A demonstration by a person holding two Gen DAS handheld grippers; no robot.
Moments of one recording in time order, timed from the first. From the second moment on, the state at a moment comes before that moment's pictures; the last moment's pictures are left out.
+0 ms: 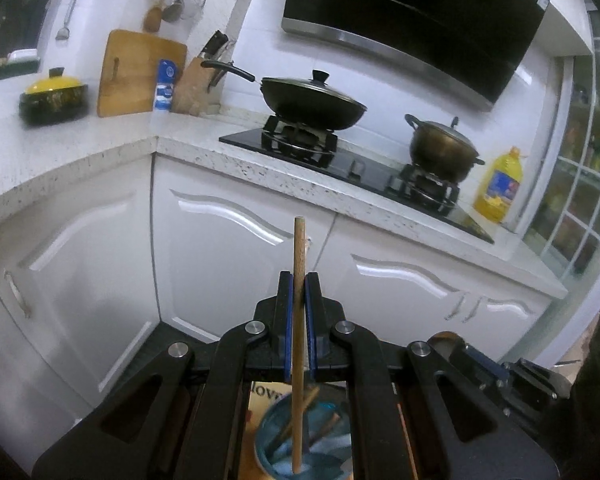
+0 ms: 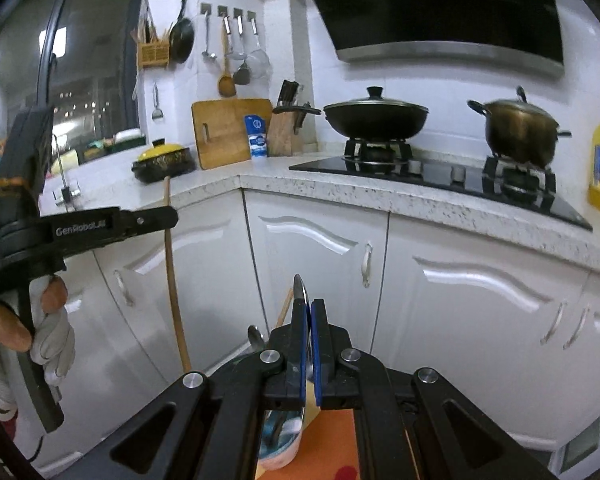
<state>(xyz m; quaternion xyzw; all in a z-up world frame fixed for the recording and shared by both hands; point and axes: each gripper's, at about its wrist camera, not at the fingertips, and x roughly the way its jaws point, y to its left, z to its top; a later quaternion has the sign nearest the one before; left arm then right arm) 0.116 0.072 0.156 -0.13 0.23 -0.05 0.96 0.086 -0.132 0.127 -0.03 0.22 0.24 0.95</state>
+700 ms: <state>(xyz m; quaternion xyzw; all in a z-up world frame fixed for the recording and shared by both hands) 0.142 0.063 0.086 -0.11 0.28 -0.03 0.95 0.119 -0.083 0.063 -0.12 0.26 0.25 0.93</state>
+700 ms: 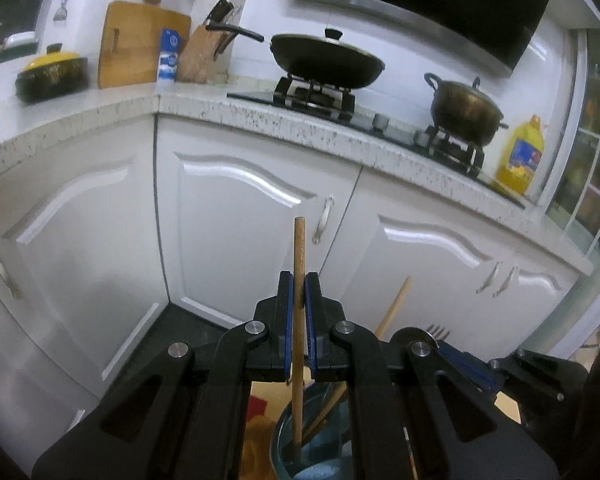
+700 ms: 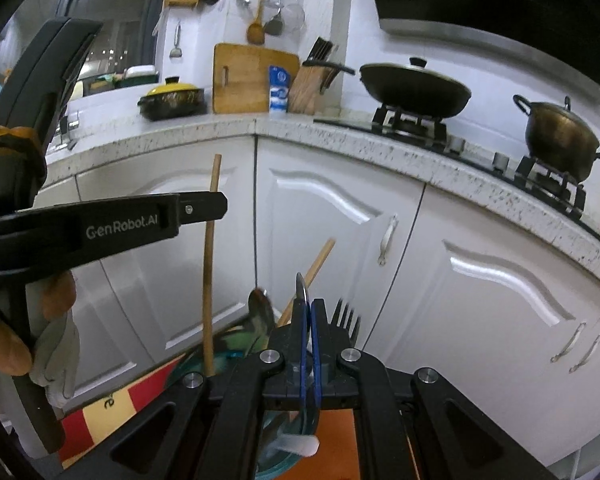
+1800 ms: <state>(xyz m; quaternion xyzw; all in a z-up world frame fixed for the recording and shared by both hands) 0.099 0.055 0.072 -0.12 0.32 -0.03 0.94 0.095 -0.119 0.045 -0.05 0.32 0.26 0.91</state>
